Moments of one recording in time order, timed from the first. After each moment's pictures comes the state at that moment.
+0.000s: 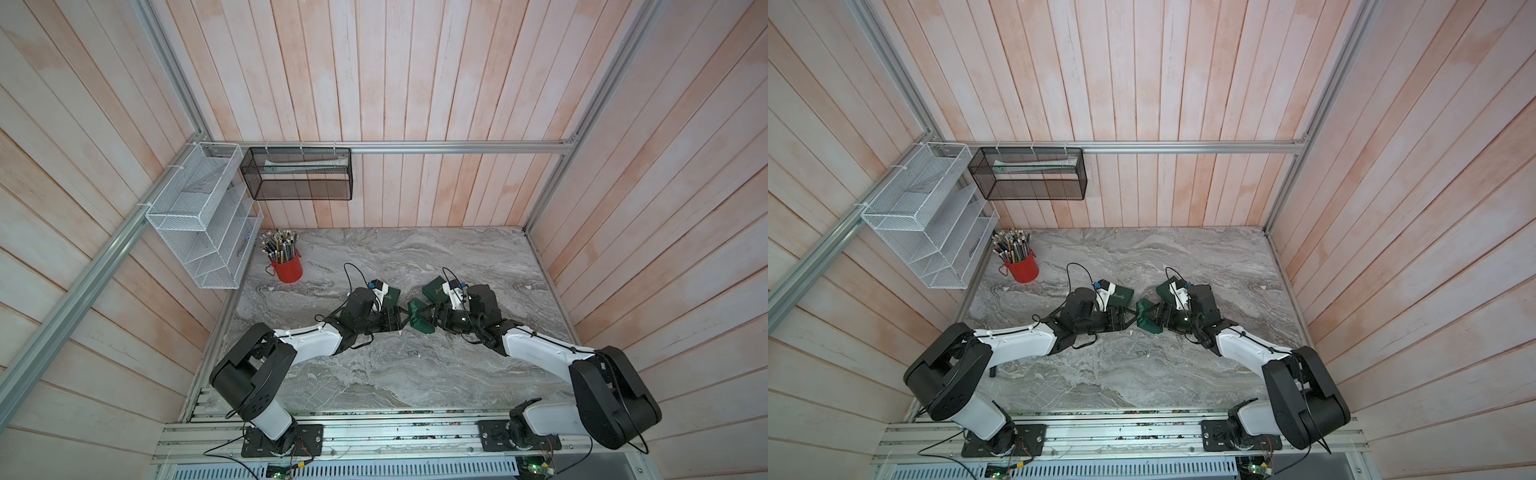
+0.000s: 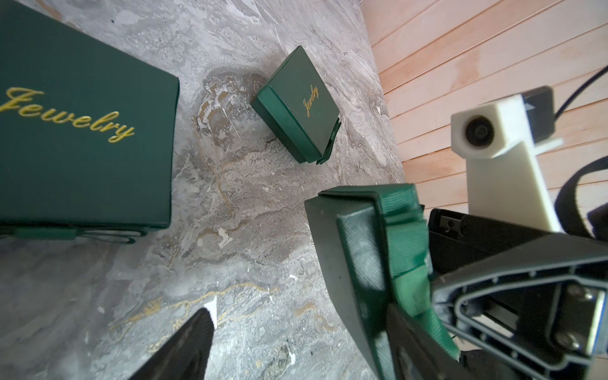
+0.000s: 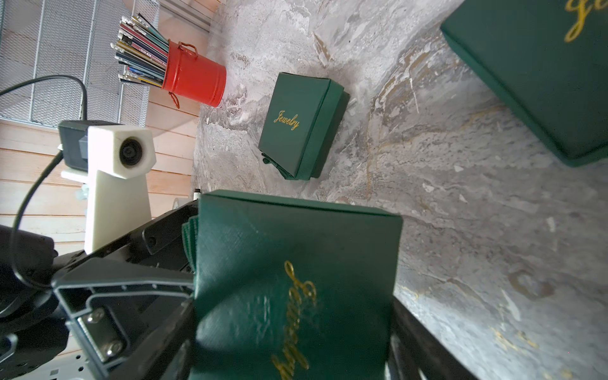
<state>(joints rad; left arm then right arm) -0.67 1.62 0.74 0.31 0.39 -0.74 0.43 1.37 0.57 0.17 -0.59 0.76</state>
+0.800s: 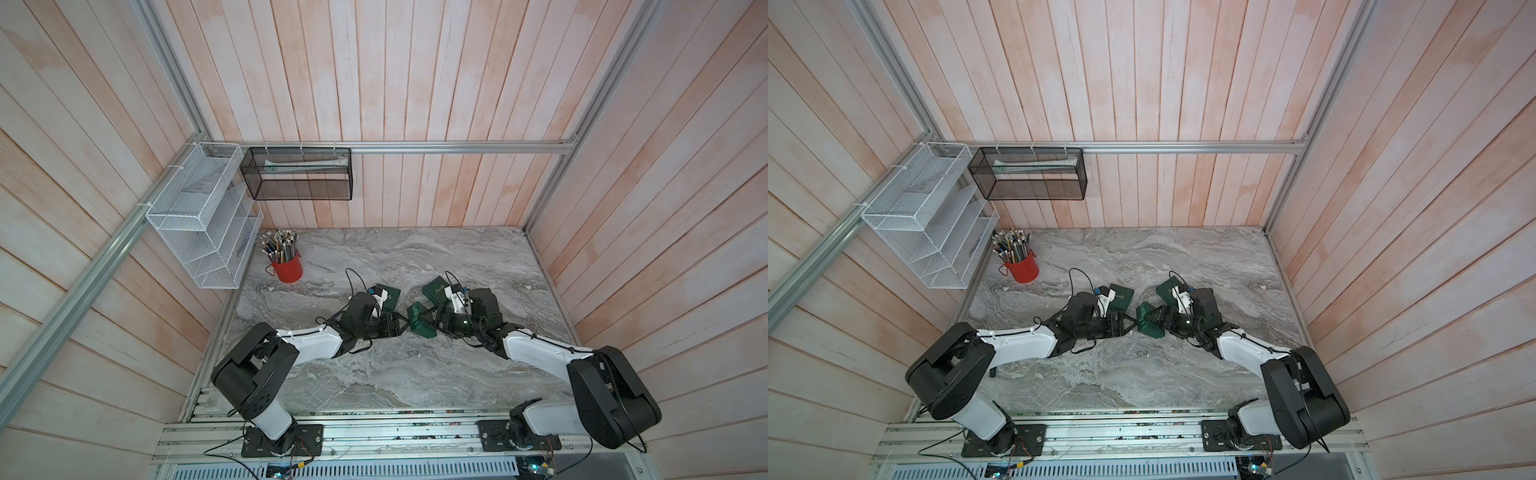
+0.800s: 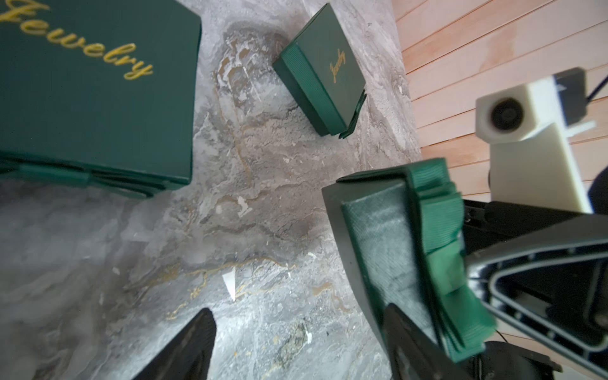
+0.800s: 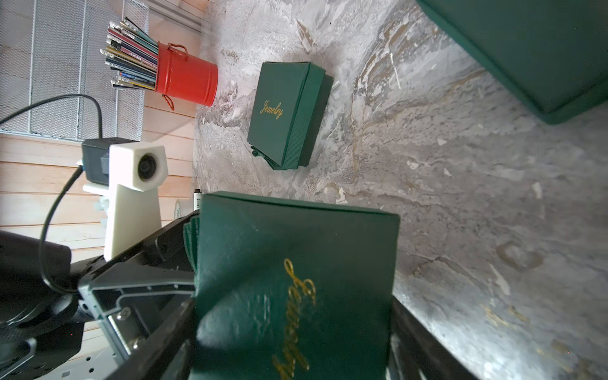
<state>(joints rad) -0.68 1.63 0.71 0.28 0.38 -0.75 0.41 1.37 0.54 0.20 -0.61 0.80</state>
